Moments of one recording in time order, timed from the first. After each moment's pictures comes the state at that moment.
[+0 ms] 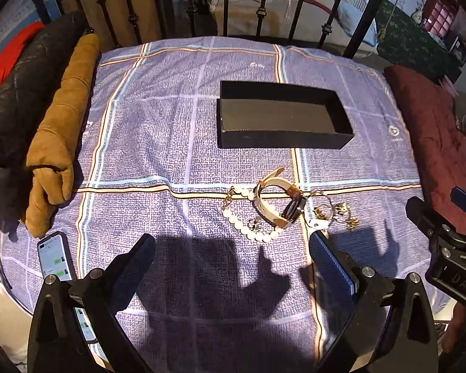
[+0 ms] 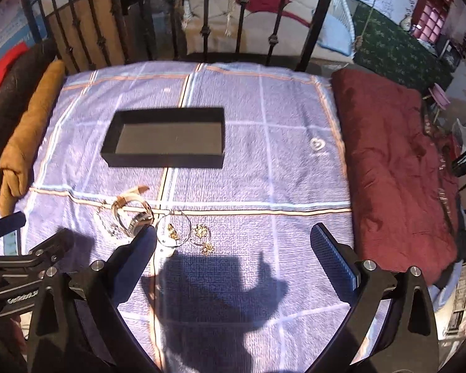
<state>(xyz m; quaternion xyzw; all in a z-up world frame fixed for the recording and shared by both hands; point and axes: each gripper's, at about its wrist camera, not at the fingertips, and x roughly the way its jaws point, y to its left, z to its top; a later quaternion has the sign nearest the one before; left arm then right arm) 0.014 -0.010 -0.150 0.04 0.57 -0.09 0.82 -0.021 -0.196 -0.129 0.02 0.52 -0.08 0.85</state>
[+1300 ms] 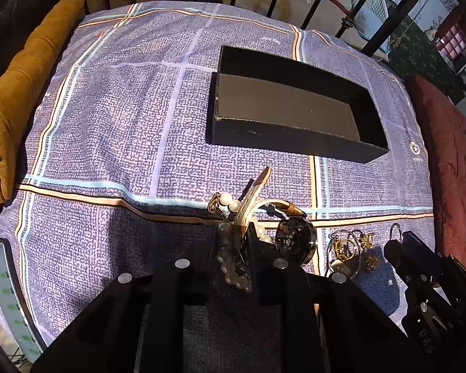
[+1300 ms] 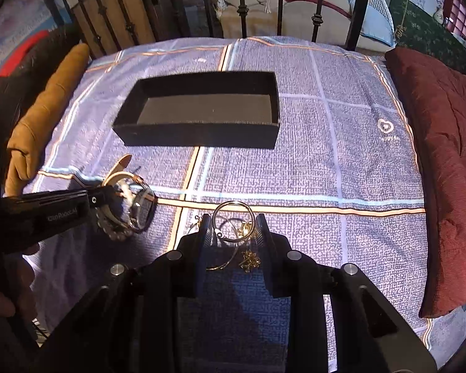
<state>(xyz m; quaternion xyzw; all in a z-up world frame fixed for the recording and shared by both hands) 0.052 -0.007 -0.210 -0.03 0.59 -0.10 0.80 -0.003 -0.181 -0.193 0.06 0.51 0.01 0.86</state>
